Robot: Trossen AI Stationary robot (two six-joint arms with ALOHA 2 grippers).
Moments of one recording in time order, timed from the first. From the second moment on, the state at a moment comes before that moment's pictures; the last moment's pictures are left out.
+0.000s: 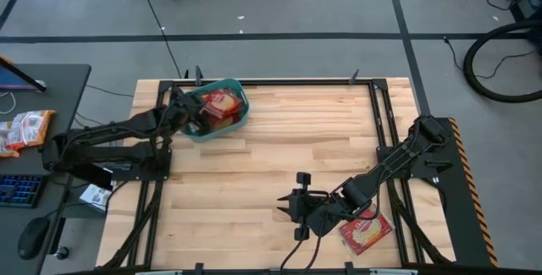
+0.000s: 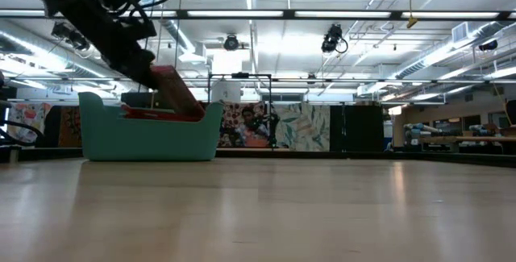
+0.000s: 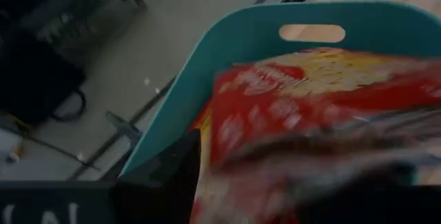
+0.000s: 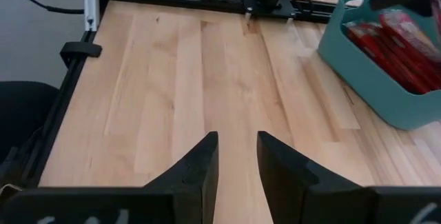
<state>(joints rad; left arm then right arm) 0.42 0.86 0.52 -0.29 -0.56 0.04 0.61 1.73 1.34 -0.32 0.64 0.31</state>
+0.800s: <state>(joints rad) 0.42 0.86 0.76 -0.53 -0.30 0.00 0.61 1.73 1.34 -0.32 0.63 0.31</state>
